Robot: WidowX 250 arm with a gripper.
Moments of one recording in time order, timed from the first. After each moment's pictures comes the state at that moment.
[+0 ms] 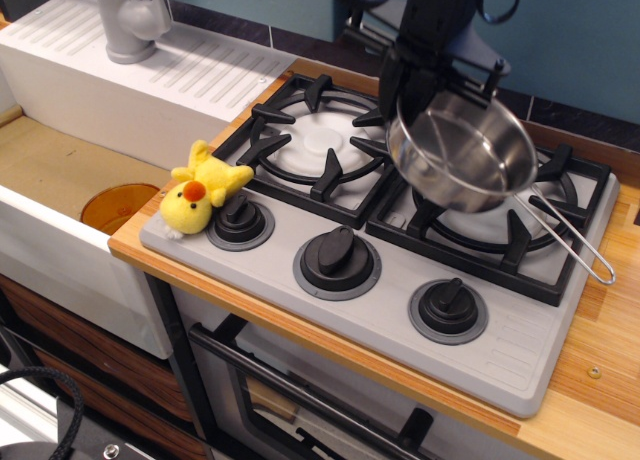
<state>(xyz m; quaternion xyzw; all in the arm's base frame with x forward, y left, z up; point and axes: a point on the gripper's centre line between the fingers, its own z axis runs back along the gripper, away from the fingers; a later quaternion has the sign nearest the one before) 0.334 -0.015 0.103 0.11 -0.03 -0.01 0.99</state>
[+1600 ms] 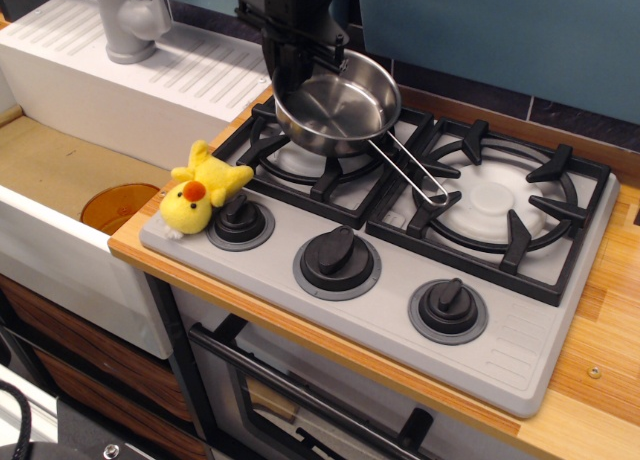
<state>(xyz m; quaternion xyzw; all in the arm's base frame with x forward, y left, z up) 0.371 0.097 0.062 0.08 -0.09 -0.05 0.99</state>
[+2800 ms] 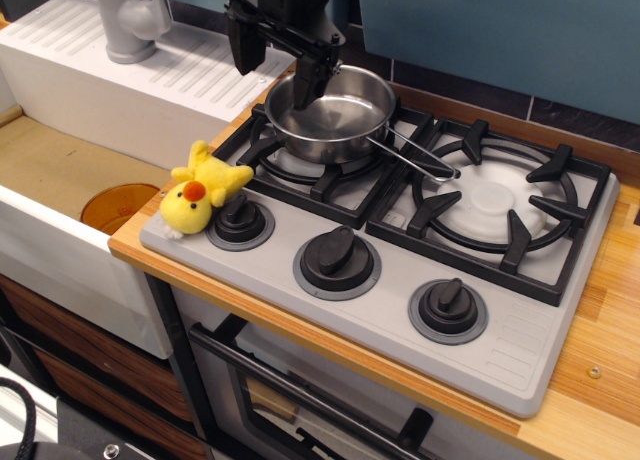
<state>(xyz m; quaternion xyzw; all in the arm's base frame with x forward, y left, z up) 0.348 0.091 0.079 0.10 -0.04 -0.06 0.99</state>
